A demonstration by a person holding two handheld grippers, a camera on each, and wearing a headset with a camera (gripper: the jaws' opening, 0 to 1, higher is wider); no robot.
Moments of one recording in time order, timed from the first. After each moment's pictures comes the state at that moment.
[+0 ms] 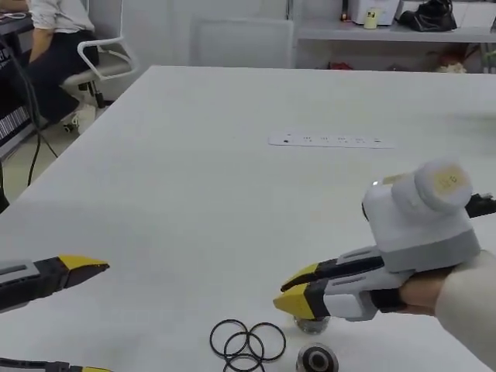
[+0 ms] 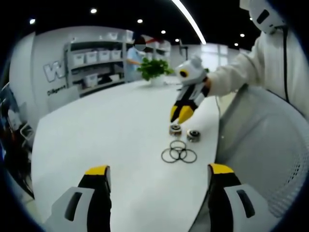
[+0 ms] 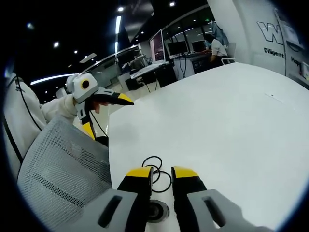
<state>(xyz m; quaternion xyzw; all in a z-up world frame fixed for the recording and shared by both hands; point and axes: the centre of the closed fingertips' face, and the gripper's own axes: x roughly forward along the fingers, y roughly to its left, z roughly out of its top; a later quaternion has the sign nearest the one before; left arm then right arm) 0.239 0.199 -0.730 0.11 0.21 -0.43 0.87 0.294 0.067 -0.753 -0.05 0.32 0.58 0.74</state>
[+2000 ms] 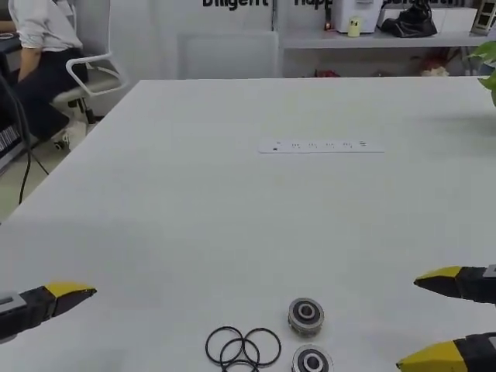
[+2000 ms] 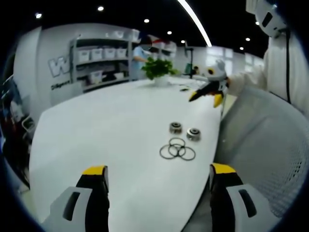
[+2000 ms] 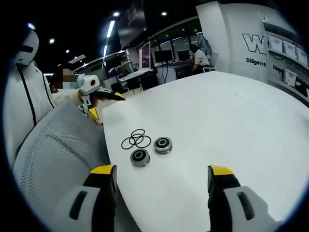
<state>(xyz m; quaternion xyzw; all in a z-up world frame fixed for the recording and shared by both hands) 0.231 0.202 -0.741 0.08 0.22 -0.41 0.88 0.271 -0.057 -0.746 -0.08 0.29 0.52 0.80</state>
